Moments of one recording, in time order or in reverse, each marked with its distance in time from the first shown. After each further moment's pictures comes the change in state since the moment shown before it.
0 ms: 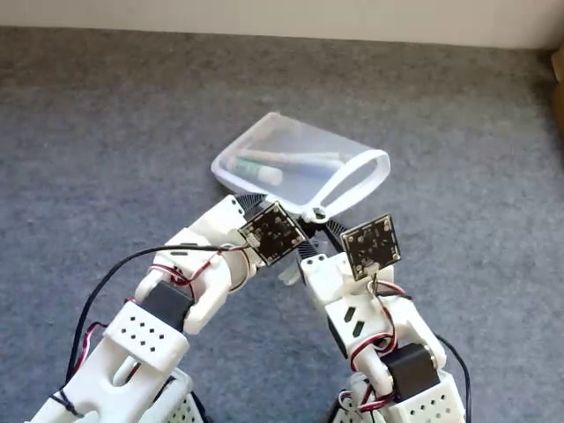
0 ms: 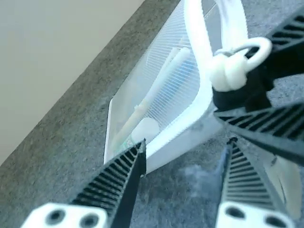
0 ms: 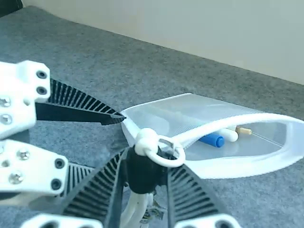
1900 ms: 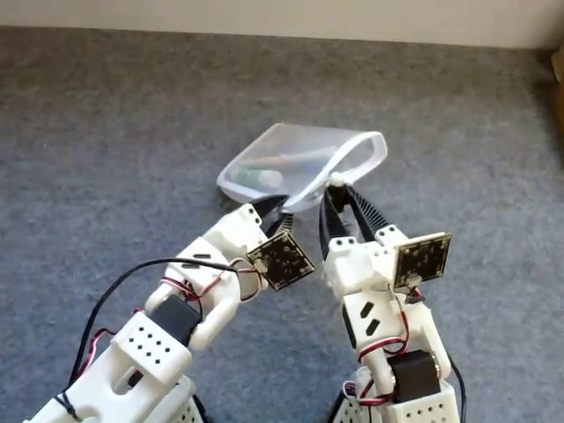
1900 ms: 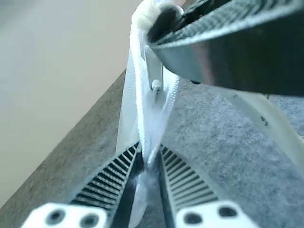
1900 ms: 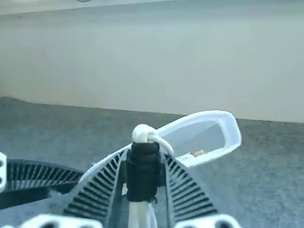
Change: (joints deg) left arm 2.8 -1.4 5.6 -10.4 -0.2; right arm 11.6 -8.9 6.6 -14.6 -7.6
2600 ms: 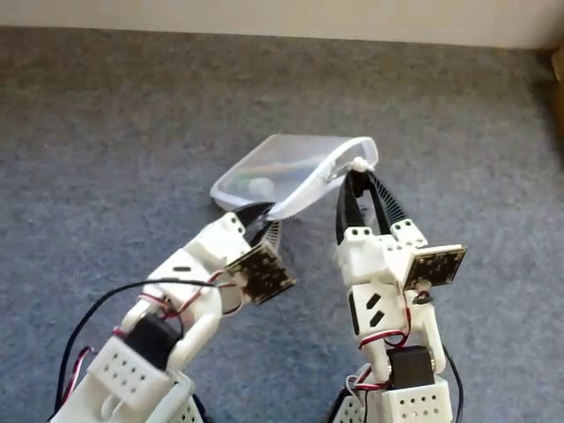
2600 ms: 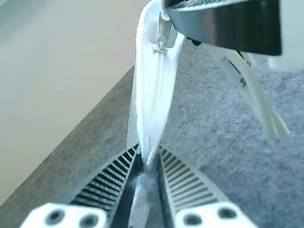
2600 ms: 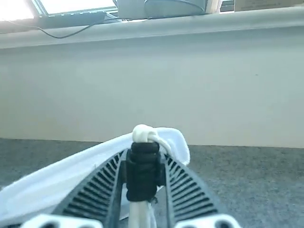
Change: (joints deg) left arm -0.8 -19.3 0.3 16.9 0.2; right arm 5.9 0.0 7.7 -15.0 -0.2
